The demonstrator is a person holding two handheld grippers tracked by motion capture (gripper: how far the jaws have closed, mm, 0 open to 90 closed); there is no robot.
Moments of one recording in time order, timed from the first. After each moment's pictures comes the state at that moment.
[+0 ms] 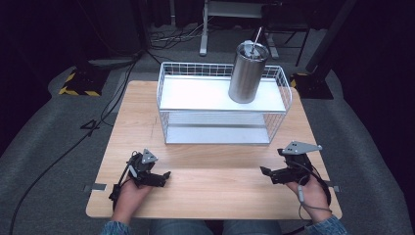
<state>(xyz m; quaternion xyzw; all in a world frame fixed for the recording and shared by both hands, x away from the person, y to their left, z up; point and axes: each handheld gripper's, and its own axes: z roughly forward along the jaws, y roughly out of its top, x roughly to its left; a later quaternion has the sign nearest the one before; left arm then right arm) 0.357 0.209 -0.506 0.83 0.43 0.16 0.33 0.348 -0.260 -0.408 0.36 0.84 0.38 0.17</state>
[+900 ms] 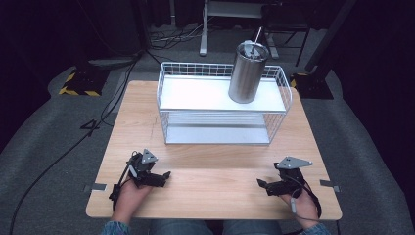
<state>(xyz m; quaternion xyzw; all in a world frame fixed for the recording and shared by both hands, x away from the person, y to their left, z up) 0.357 0.209 -0.506 0.83 0.43 0.16 0.32 0.339 -0.265 -0.473 0.38 0.83 0.37 0.15</state>
